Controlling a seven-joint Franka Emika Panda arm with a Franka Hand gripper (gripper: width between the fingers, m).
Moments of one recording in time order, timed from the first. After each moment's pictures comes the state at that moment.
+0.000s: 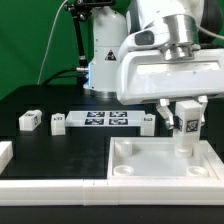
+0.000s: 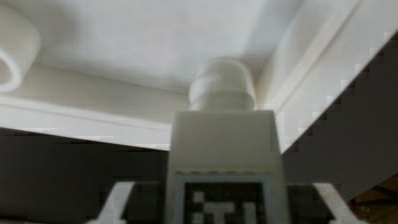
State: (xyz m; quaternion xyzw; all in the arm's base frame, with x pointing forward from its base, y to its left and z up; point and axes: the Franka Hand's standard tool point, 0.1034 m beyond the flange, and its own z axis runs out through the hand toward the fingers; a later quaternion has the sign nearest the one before) arm 0.601 0.099 0.089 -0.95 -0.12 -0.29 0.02
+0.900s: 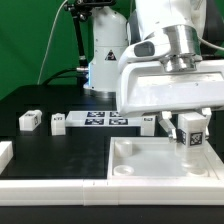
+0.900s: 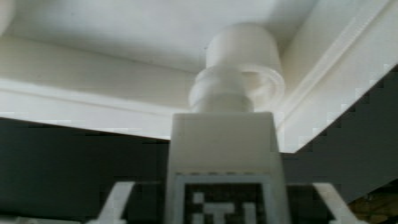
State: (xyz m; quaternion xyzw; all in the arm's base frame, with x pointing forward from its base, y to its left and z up) arm 0.626 0.106 0.076 -0.95 -0.12 -0.30 0.02
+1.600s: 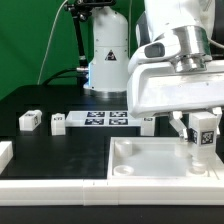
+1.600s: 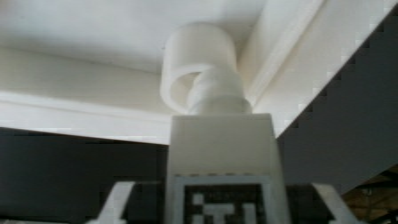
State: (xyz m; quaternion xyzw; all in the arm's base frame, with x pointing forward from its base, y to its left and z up) arm 0.623 0.121 0.076 -0.95 -0.11 -0.30 0.03
